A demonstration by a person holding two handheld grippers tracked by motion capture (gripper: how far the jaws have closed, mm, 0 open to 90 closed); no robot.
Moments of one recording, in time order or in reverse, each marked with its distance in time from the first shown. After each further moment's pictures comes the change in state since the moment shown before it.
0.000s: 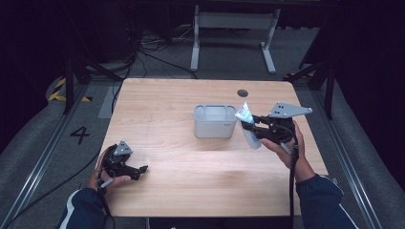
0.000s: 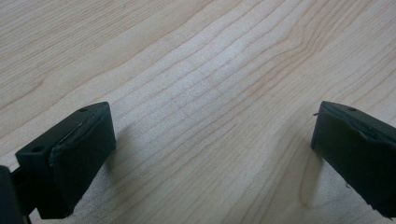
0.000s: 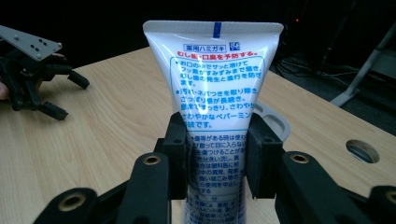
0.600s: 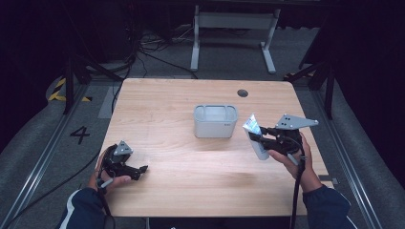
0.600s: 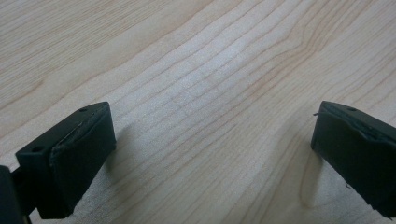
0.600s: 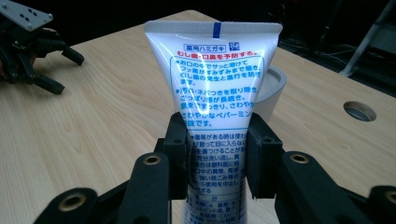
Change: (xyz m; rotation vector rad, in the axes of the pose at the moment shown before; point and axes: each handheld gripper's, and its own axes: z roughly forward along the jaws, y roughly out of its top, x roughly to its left) left arm 0.000 0.000 0.000 0.000 0.001 0.002; right arm 0.000 -0.035 -0.016 0.051 -0.016 0.037
